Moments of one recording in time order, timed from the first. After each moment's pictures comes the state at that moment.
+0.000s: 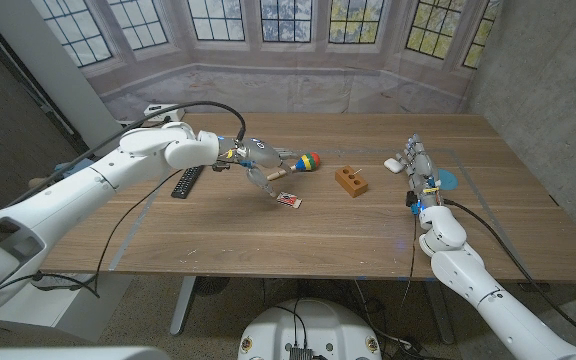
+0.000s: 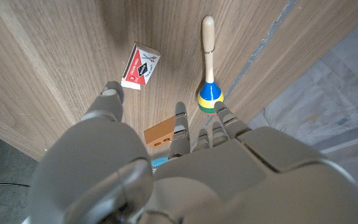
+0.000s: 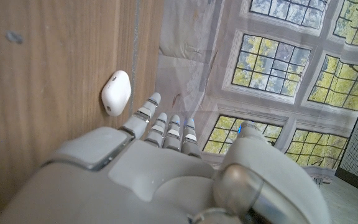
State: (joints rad) left arm 0.47 0.90 0.69 -1.67 0.74 -0.58 -0.40; left_hand 0.77 0.00 0.44 -0.16 0.18 0.37 0.14 0.23 0.20 -0.12 0.09 0.22 0.19 -0.08 0.09 0.20 0.18 0.16 0.04 0.21 0.17; right arm -1.07 -0.45 -0.27 -1.47 0.66 0.40 -0.22; right_hand 0.47 0.13 0.13 -0.01 0.21 0.13 0.03 0.20 0.19 0.09 0.04 0.20 0.20 0.04 0.01 0.19 0.19 0.27 0.02 0.19 0.16
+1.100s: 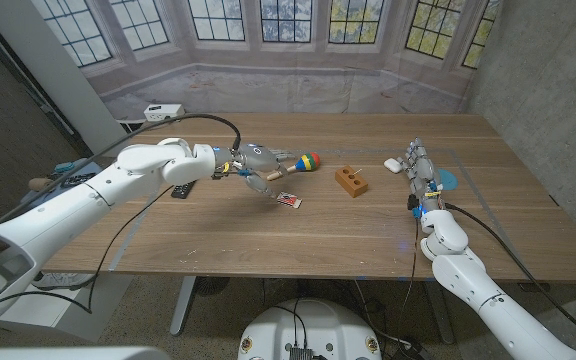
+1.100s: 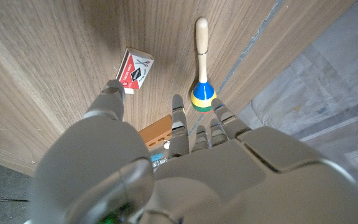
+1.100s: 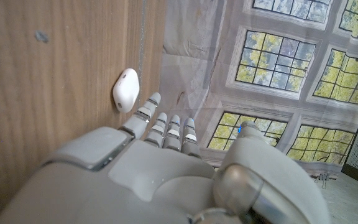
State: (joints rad) left arm 0.56 0.92 0.67 -1.70 0.85 -0.52 -0.24; left_hand 0.80 0.00 0.42 -0.15 0.19 0.46 0.14 0.26 0.22 -0.07 0.08 0.23 0.19 -0.03 0.08 0.20 0.18 0.19 0.03 0.21 0.18; right arm -1.09 -0.45 -0.26 -1.46 0.68 0.40 -0.21; right_hand 0.47 0.13 0.13 -0.02 0.21 0.13 0.03 0.20 0.19 0.09 0.04 0.20 0.20 0.05 0.01 0.19 0.19 0.28 0.01 0.19 0.16
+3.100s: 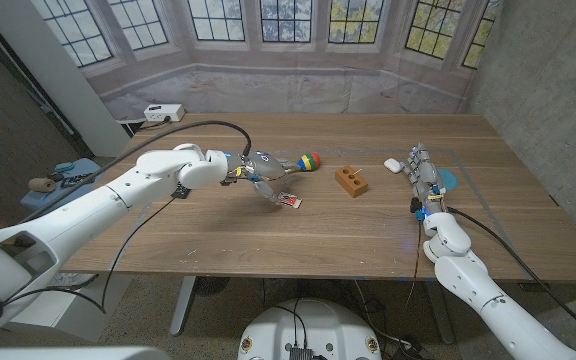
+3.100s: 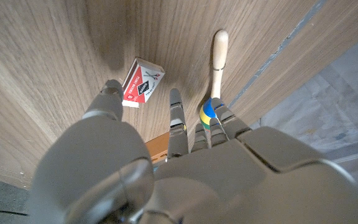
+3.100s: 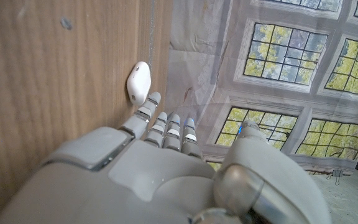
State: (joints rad) left arm 0.51 0.86 0.75 -1.63 0.84 -0.47 -0.29; left_hand 0.80 0.00 0.41 -0.15 0.20 0.57 0.12 0.28 0.23 -0.04 0.07 0.23 0.19 -0.01 0.07 0.19 0.18 0.20 0.03 0.21 0.18; right arm -1.09 -0.45 -0.25 -1.43 0.72 0.40 -0.18; right_hand 0.46 0.13 0.13 -0.02 0.21 0.13 0.03 0.20 0.19 0.09 0.05 0.20 0.20 0.05 0.01 0.19 0.19 0.28 0.01 0.19 0.16
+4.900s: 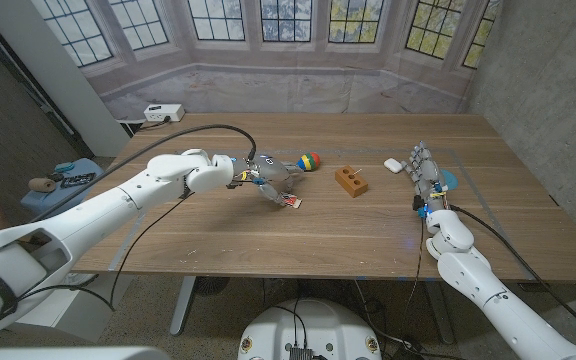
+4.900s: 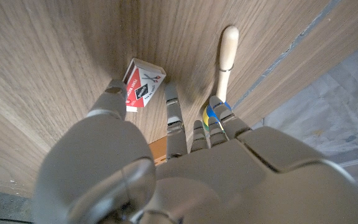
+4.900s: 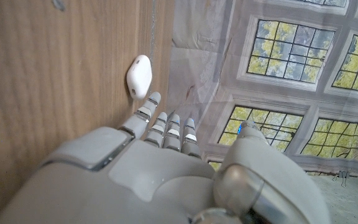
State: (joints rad) left arm 0.48 0.82 0.81 -1.56 0.87 -0.46 -0.22; left_hand 0.82 0.02 0.40 -0.16 0.20 0.66 0.09 0.32 0.26 0.02 0.06 0.23 0.19 0.01 0.06 0.19 0.18 0.23 0.02 0.22 0.18; right arm -1.07 -0.46 -0.24 -1.42 0.73 0.38 -0.18; right_hand 0.46 0.13 0.14 -0.03 0.21 0.13 0.03 0.20 0.19 0.09 0.05 0.20 0.20 0.05 0.01 0.19 0.19 0.28 0.01 0.19 0.16
